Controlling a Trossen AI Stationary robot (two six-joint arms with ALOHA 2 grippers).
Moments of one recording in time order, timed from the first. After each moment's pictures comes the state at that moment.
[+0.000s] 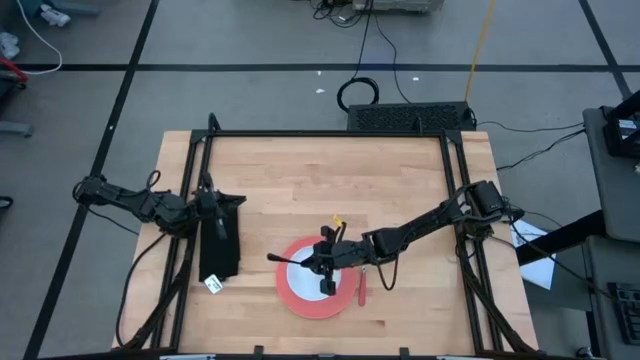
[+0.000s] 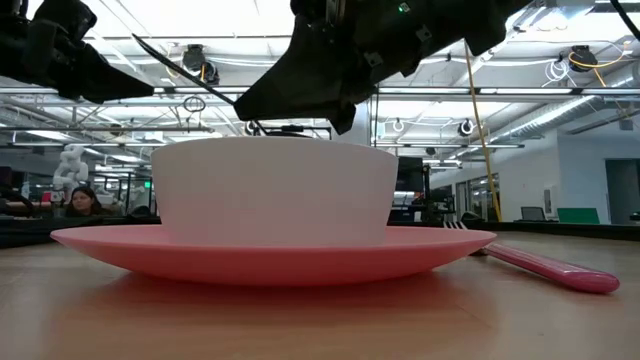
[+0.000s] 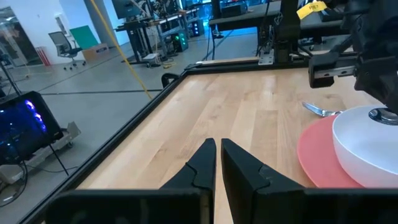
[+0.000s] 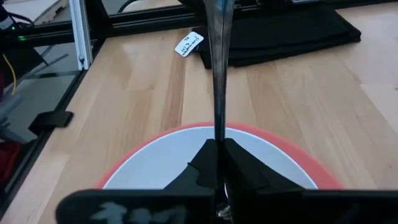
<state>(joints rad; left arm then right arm) -0.31 0.17 0.18 -0.19 -0.63 0.08 0.30 1.91 1.11 0.31 0.19 0.27</state>
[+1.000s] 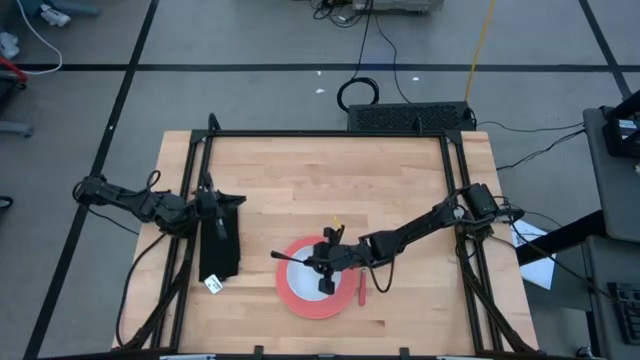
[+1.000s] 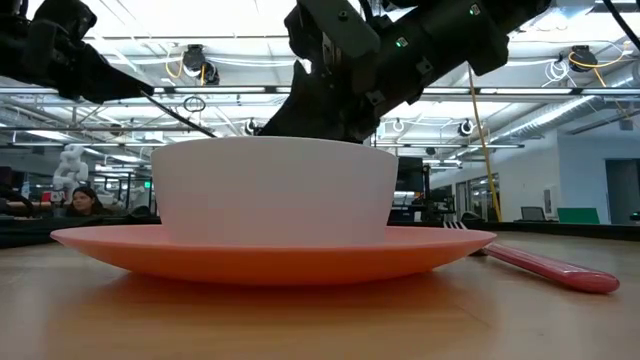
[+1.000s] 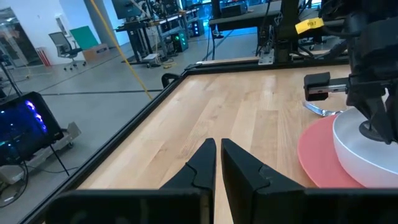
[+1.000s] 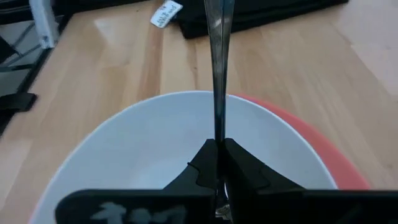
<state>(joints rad) -0.31 0.17 0.18 -0.19 -0.63 0.08 0.30 1.97 1.11 0.28 0.22 0.33</state>
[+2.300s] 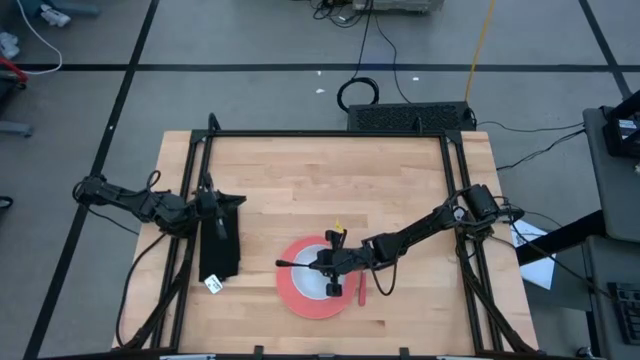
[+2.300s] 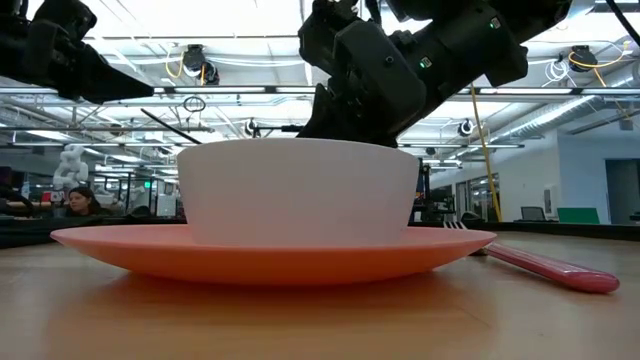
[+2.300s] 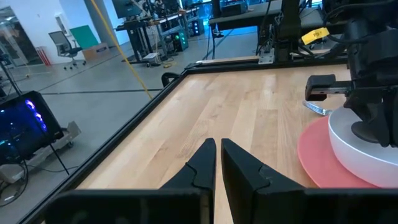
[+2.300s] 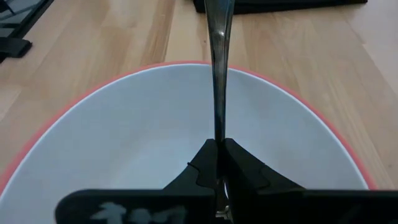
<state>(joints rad) -0.31 0.17 0.18 -0.20 -0.63 0.08 0.32 1.97 1.06 0.30 0.23 0.20</state>
